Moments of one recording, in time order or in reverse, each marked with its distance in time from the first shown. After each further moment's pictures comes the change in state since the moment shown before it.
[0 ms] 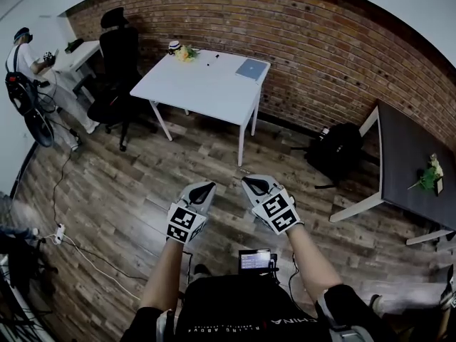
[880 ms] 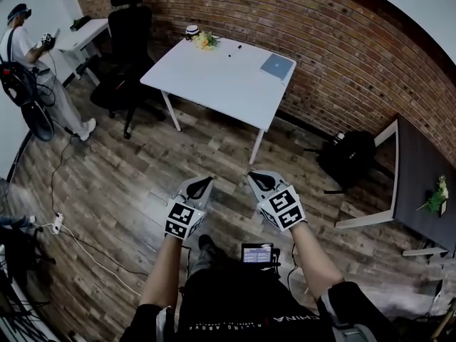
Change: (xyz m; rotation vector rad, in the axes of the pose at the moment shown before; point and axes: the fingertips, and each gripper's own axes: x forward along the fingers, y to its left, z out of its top) left arm 0.006 0.149 -0.044 -0.090 0.026 0.061; right arm 0.140 -0.020 0.029 0.058 0.041 0.039
